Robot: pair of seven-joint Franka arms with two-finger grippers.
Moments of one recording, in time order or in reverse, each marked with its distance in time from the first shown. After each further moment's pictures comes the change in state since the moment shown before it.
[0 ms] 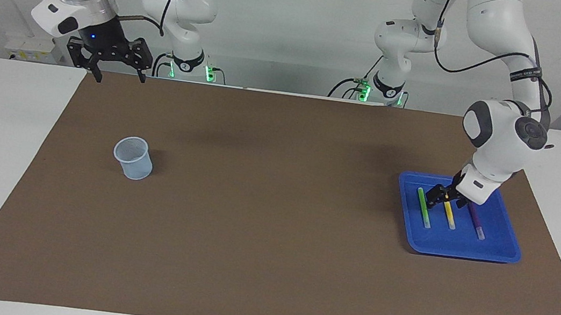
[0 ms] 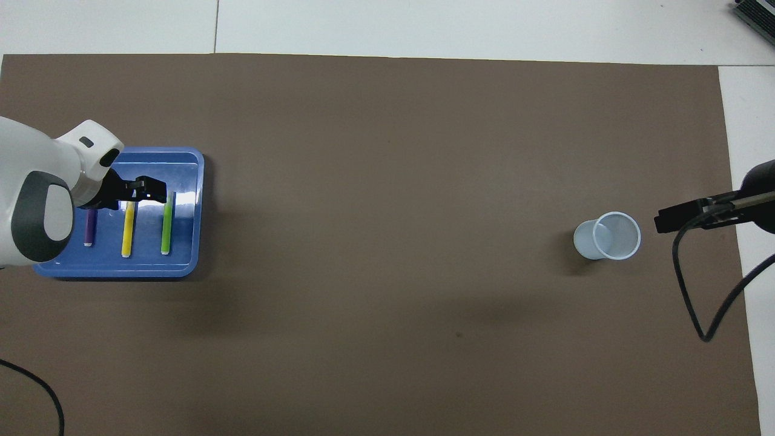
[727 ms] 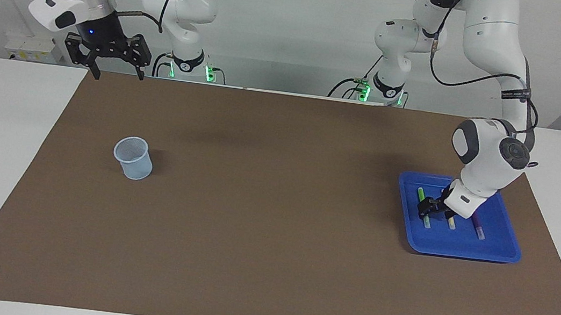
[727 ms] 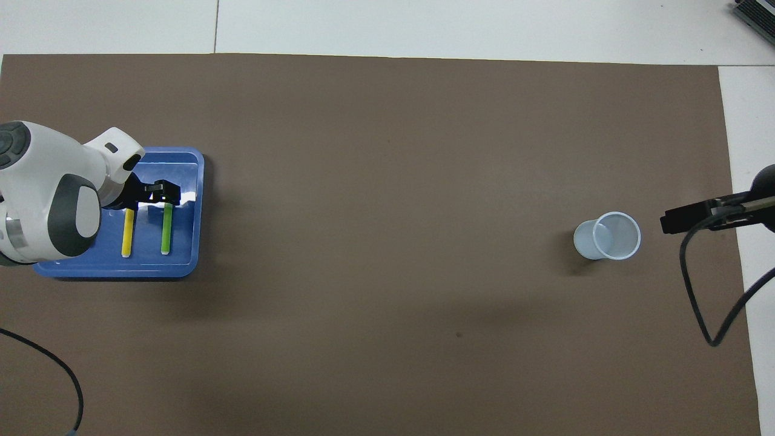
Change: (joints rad) left arm -0.001 0.080 -0.005 -0.004 0.000 0.076 0.016; right arm -0.001 -0.019 -0.003 0.001 0.000 0.000 0.000
